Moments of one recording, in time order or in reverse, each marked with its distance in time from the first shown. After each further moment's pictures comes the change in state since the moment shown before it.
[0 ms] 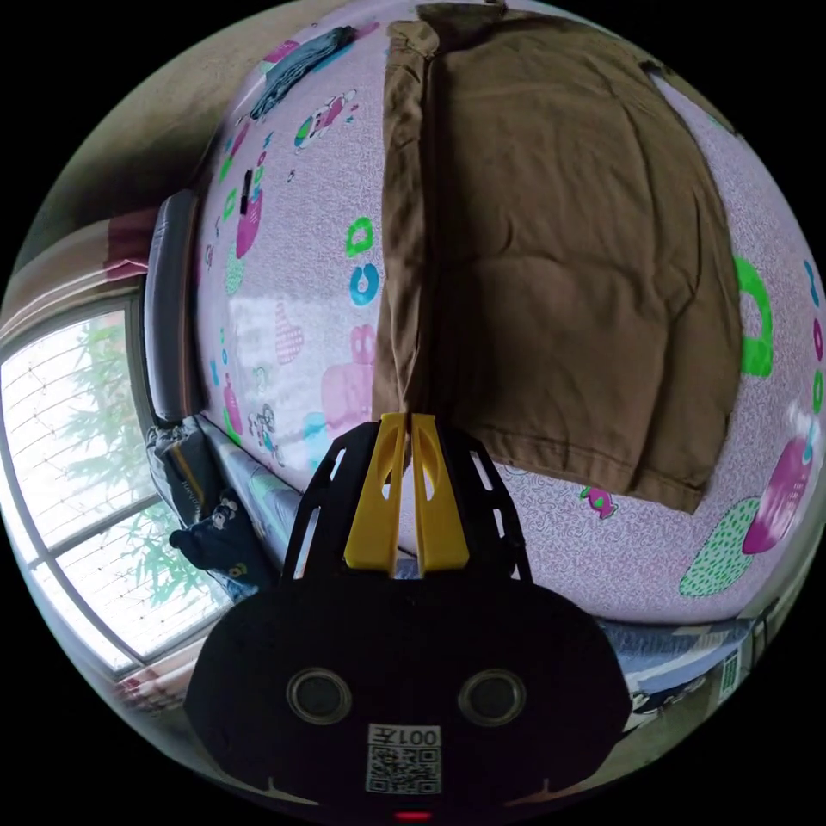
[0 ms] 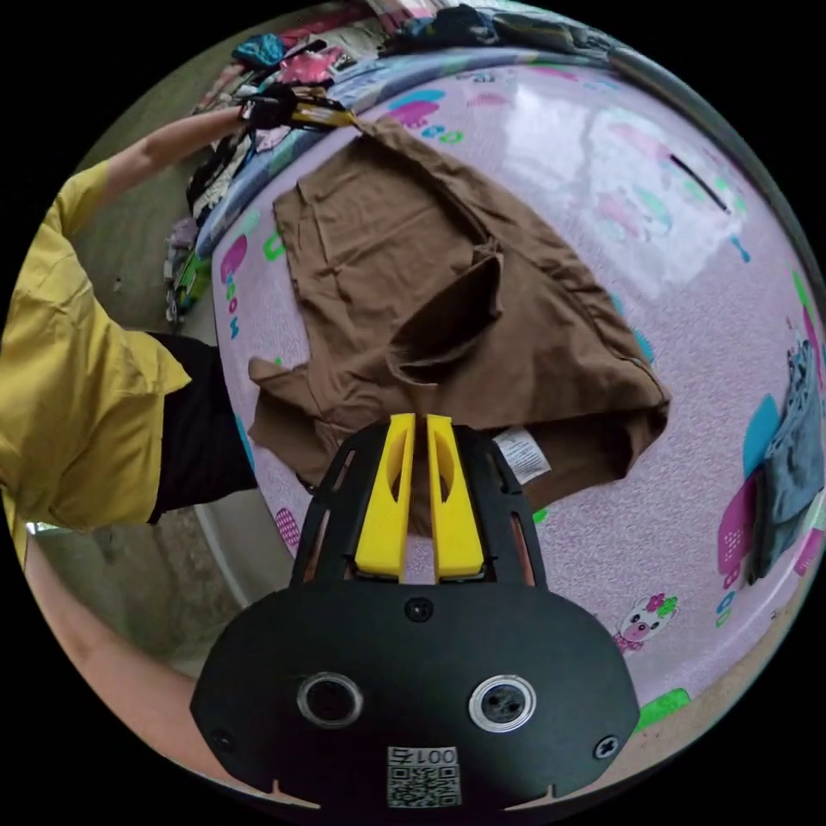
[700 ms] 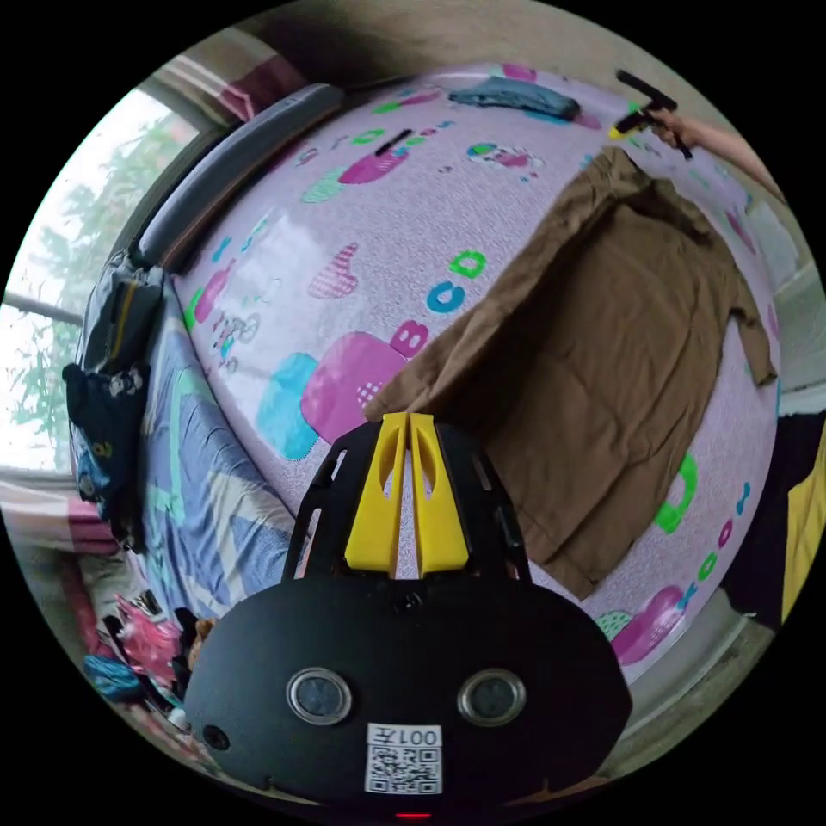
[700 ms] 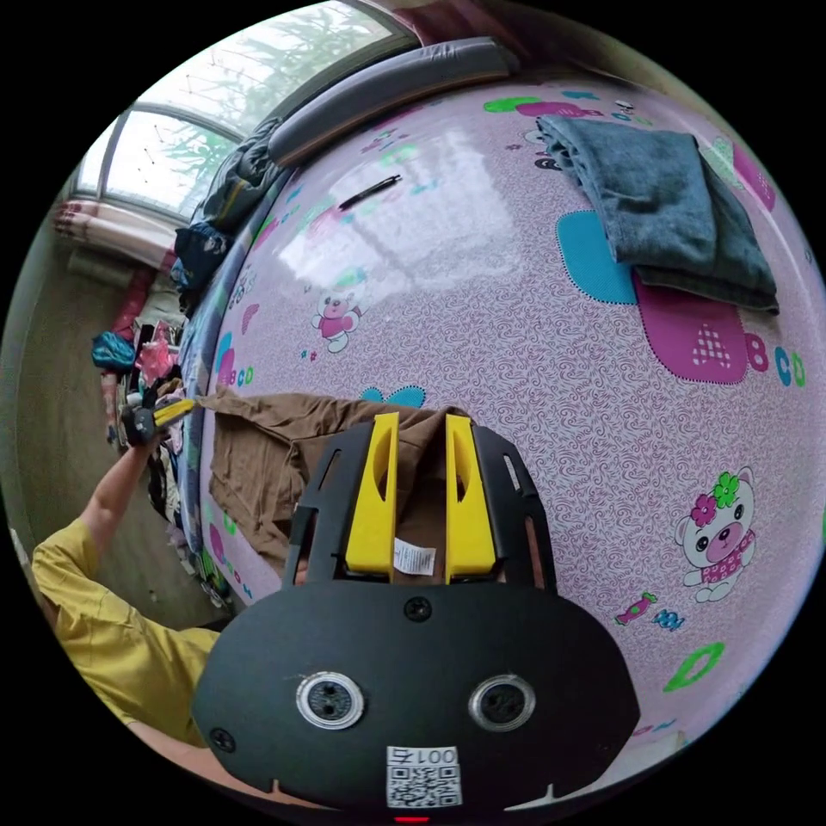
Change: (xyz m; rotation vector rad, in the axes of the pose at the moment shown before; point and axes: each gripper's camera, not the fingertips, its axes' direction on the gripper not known) left arm -0.071 0.098 0.010 0.154 0.331 -0.599; right arm 0.169 0.057 -0.039 0.484 -0.032 0.756
